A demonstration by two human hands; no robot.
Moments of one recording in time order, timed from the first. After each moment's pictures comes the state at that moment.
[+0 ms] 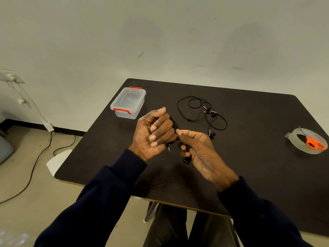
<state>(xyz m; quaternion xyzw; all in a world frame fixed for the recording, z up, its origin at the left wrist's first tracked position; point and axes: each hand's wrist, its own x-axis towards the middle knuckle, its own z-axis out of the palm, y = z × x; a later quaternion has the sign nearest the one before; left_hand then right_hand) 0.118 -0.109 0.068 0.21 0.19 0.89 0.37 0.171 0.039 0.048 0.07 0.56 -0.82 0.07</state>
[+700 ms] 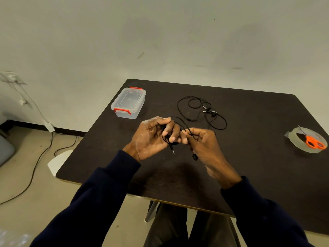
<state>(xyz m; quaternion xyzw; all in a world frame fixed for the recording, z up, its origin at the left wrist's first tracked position) 0.115 -0.122 0.064 0.22 0.44 0.81 0.31 0.177 0.050 0.055 0.00 0.73 -0.69 -0.05</state>
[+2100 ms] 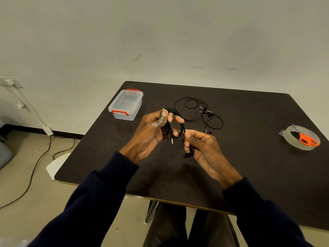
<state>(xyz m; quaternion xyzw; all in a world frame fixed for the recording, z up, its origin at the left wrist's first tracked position) 0.129 -0.113 0.085 0.19 0.58 0.77 0.17 0.175 0.072 0.028 0.01 0.54 -0.84 0.03</state>
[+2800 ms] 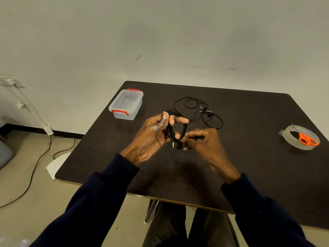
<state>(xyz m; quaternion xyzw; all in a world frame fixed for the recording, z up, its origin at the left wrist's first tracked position) 0.134 -0.112 0.077 0.21 0.53 0.79 0.22 0.173 0.076 0.042 0.00 0.77 -0.64 -0.07</state>
